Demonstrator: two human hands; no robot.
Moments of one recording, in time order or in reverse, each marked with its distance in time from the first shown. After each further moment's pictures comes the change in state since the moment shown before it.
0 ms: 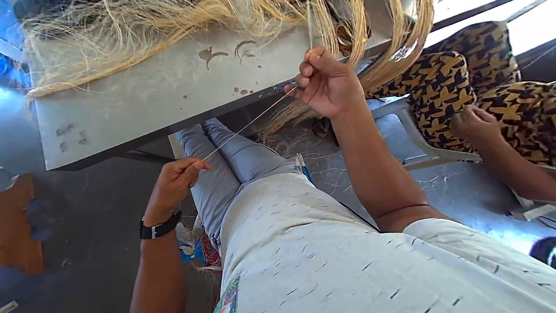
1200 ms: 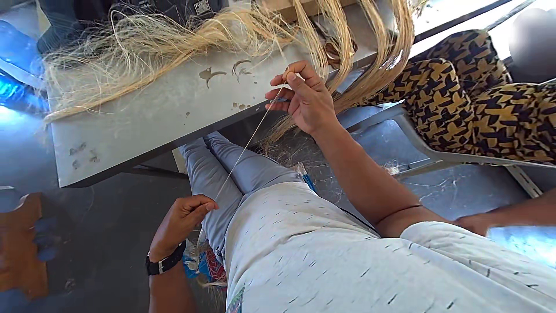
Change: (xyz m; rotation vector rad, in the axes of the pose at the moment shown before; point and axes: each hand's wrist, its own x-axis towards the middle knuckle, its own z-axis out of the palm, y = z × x) left_hand -0.042 -0.006 0.006 -0.024 -0.209 -0.026; right_hand -0.002 0.023 0.029 -0.210 -0.002 -0.254
